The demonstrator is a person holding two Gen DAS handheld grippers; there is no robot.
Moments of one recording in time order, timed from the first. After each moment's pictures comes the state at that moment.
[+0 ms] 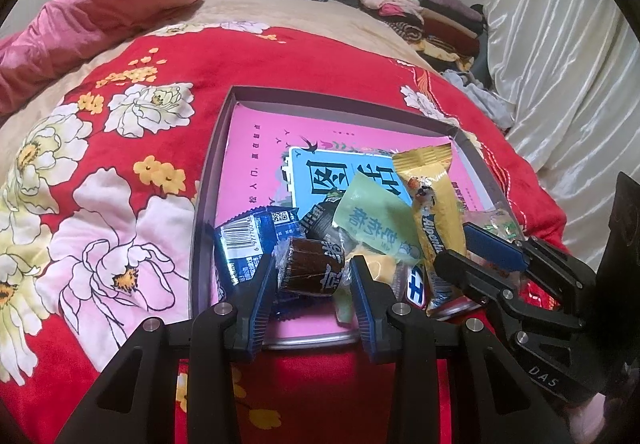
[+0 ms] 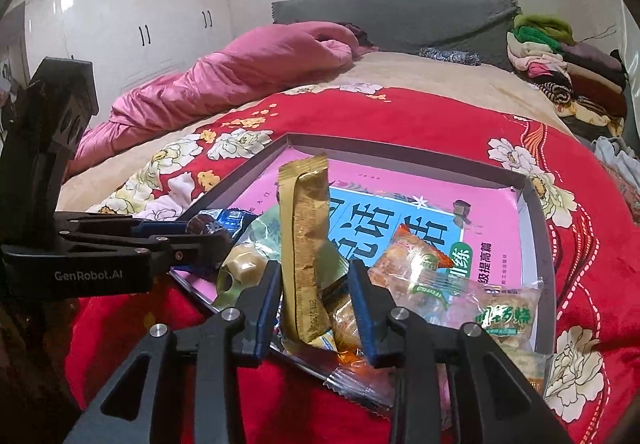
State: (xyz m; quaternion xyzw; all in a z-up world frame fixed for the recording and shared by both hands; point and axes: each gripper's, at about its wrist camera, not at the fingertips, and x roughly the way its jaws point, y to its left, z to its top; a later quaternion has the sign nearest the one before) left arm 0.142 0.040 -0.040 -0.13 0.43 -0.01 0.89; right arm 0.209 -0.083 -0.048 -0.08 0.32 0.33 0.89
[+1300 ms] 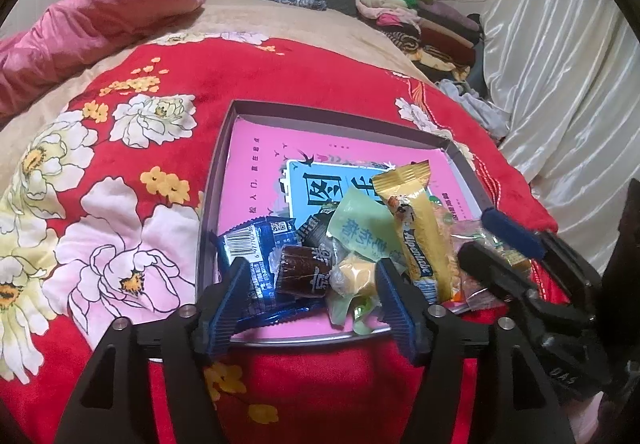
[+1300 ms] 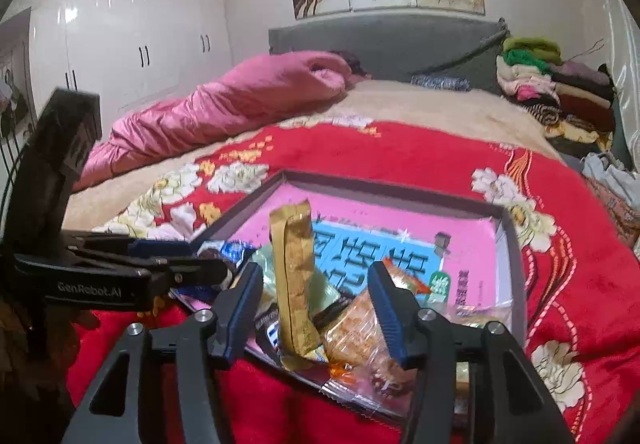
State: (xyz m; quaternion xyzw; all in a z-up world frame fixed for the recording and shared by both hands) left arm 0.136 0.042 -0.028 -0.14 0.41 -0.01 0.90; right arm 0.195 -0.096 -0.023 -0.07 0.26 0.32 0.91
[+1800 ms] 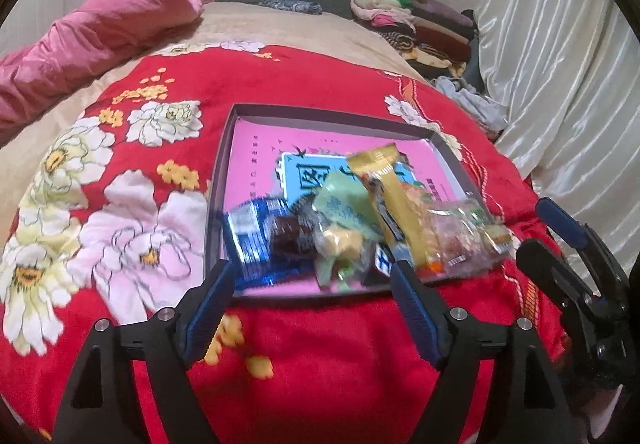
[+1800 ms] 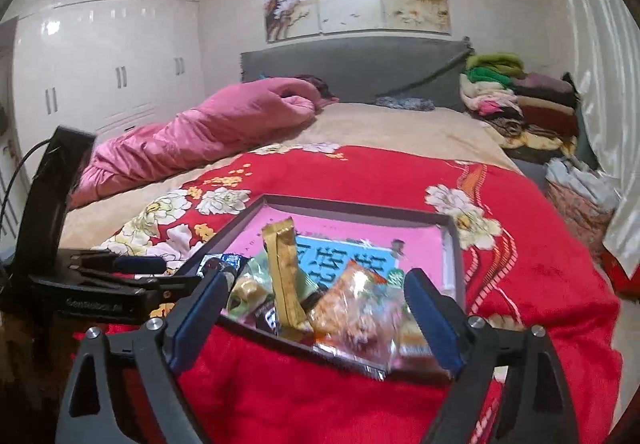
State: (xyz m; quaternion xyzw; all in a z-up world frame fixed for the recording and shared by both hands) left arm 0.095 0.026 -0.009 -0.12 0.41 -0.01 0.90; right arm 0.143 -0.127 0.007 -0.05 0.23 0.26 0.94
